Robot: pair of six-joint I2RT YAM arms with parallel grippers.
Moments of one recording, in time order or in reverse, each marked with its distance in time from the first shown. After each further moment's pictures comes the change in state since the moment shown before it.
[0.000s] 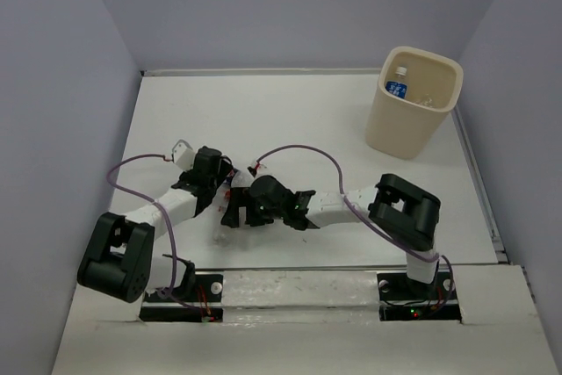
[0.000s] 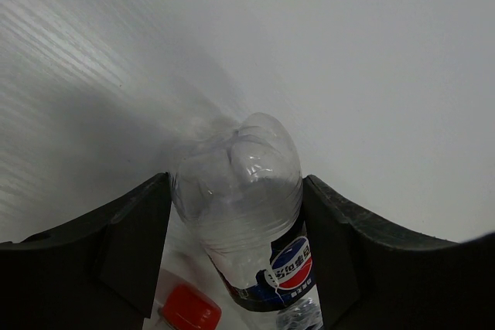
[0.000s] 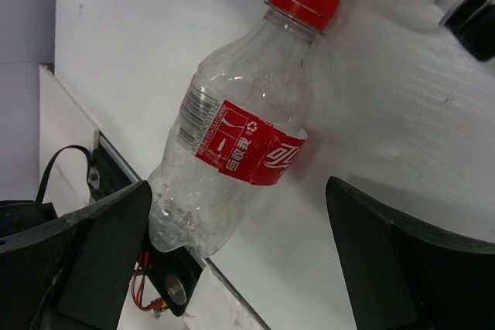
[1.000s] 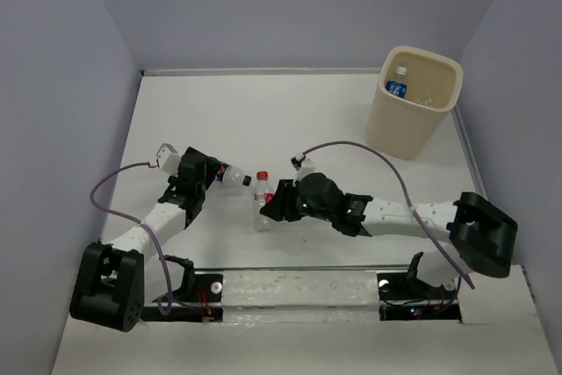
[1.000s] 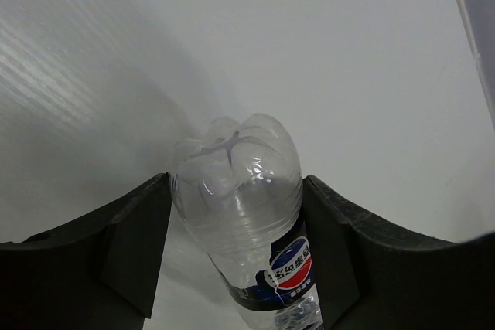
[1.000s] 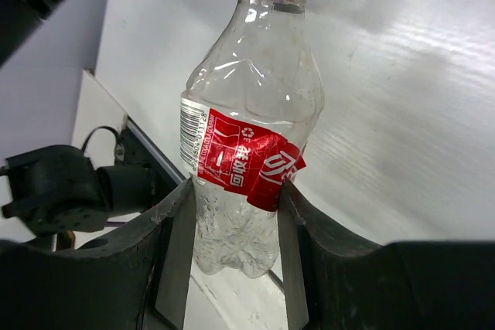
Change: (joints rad) left arm 0.091 -0.180 -0.103 0.055 0.015 -0.002; right arm -0.054 -0.357 -0.301 0.032 0.012 -0.036
